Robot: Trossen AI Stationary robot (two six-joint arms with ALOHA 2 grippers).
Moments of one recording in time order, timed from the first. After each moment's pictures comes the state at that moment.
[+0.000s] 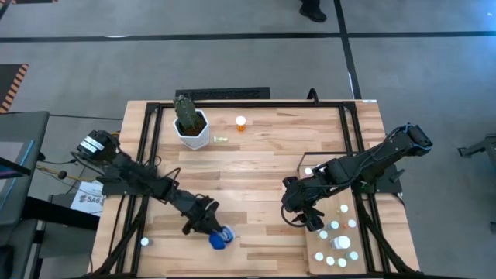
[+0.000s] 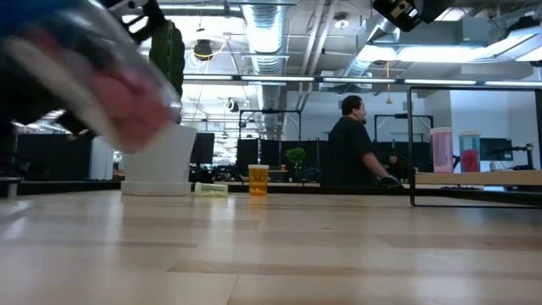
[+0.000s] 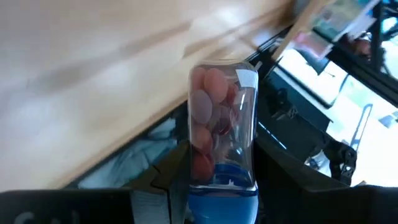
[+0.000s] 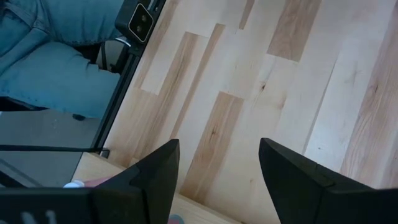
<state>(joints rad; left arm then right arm) -0.48 1.53 0.44 0.71 0.16 -2.15 0.40 1.46 1.24 -0.75 -0.18 0.12</state>
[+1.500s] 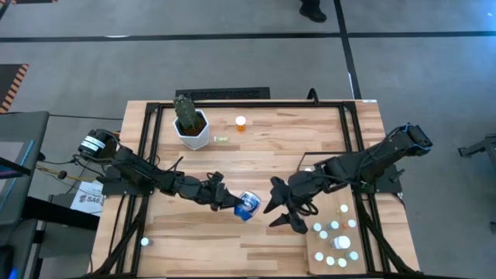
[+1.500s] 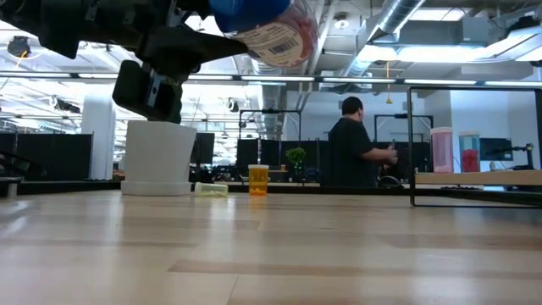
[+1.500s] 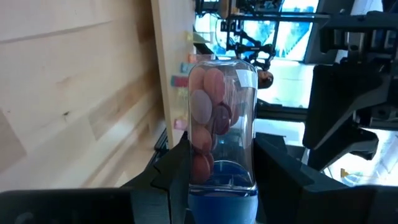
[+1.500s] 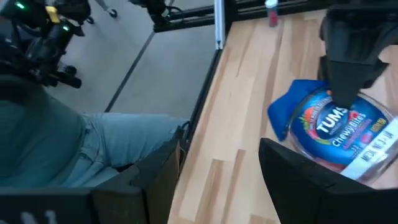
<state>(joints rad) -0.35 1.53 0.56 0.82 -0.15 -1.64 0.37 1.46 1.24 -0.30 -0.18 0.35</state>
